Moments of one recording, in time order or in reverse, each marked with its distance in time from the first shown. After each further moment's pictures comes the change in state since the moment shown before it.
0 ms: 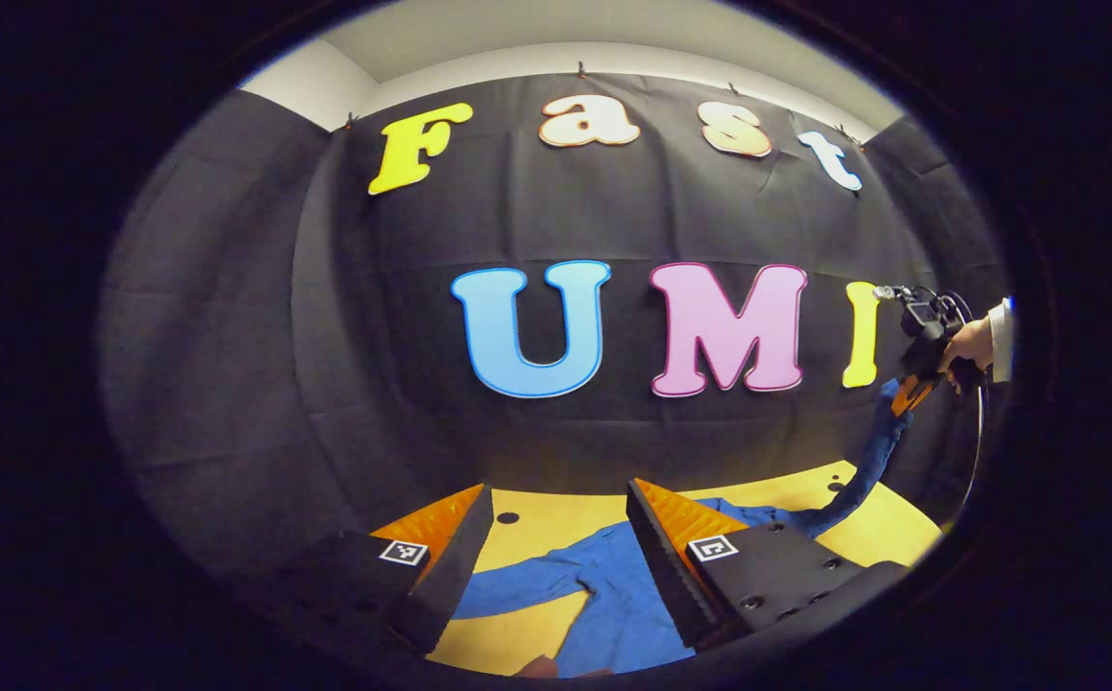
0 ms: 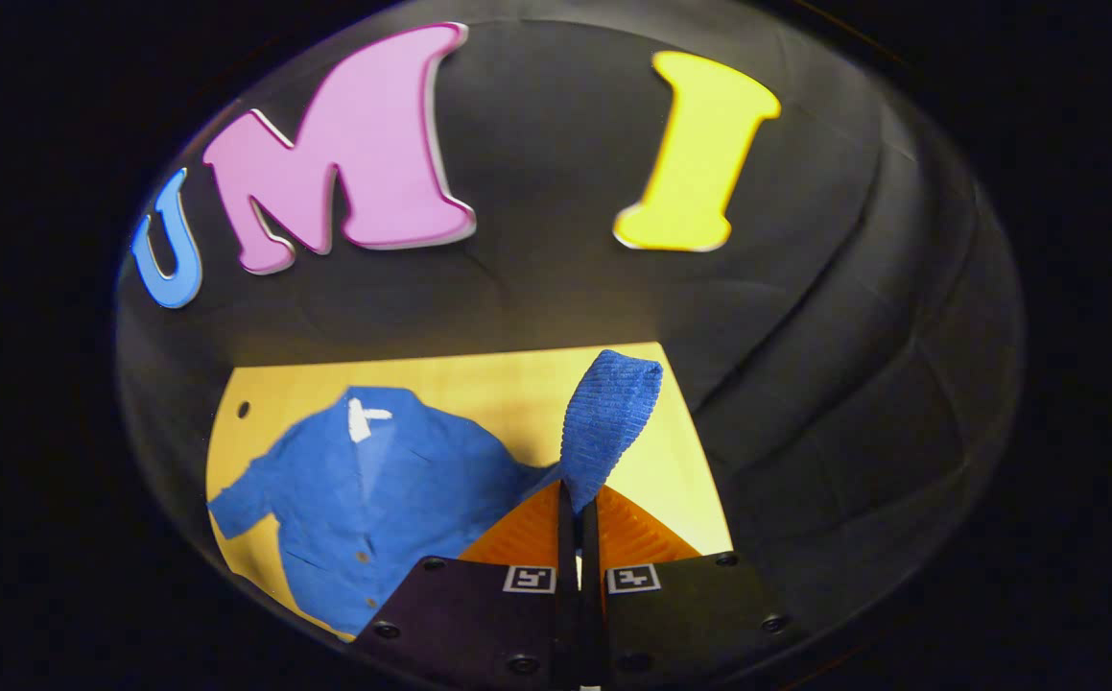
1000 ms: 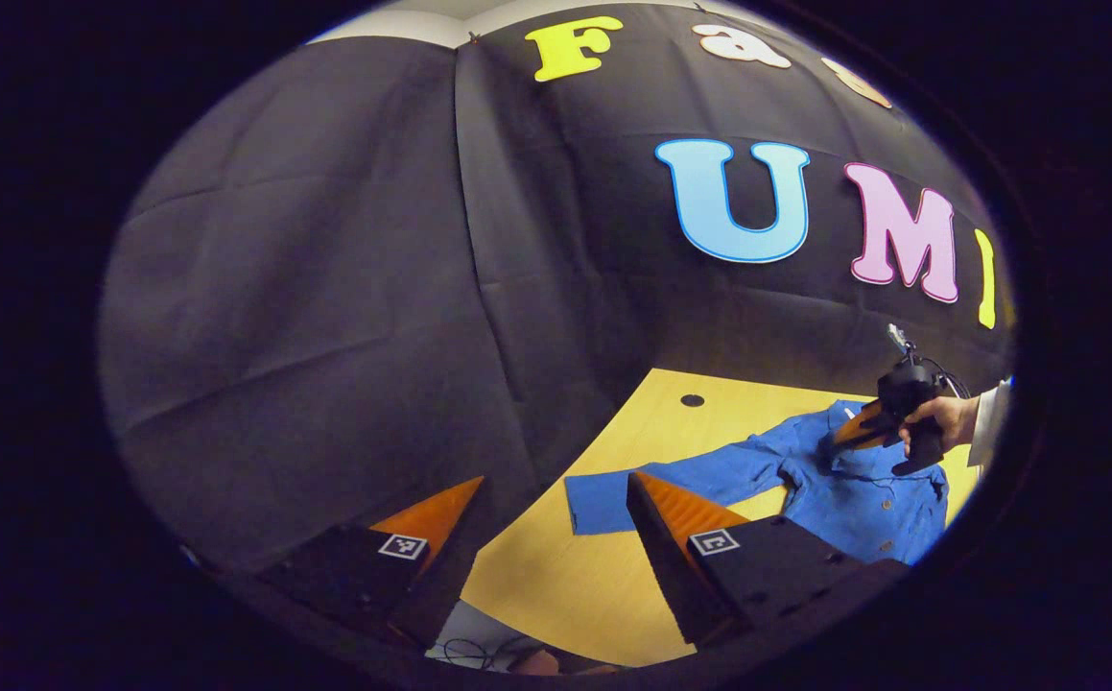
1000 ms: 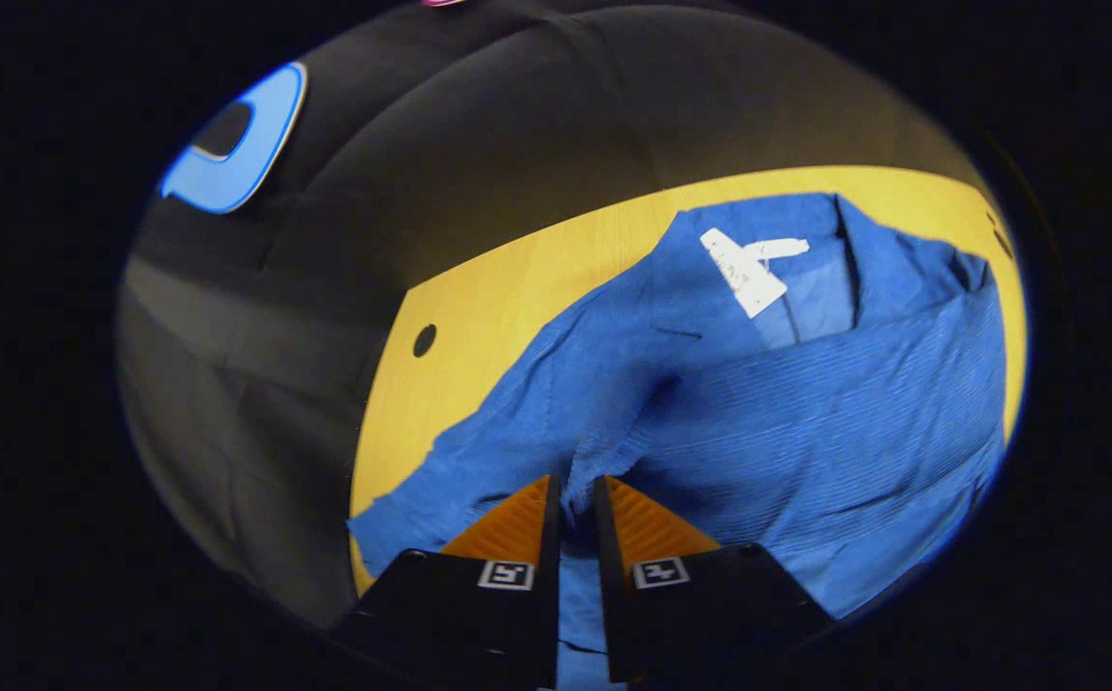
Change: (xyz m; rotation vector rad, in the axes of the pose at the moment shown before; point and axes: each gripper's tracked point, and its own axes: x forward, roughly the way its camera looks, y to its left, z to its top) left arm -0.037 0.195 -0.153 -0.073 0.335 0.343; right arm 0.128 0.449 -0.198 0.215 0.351 0.591
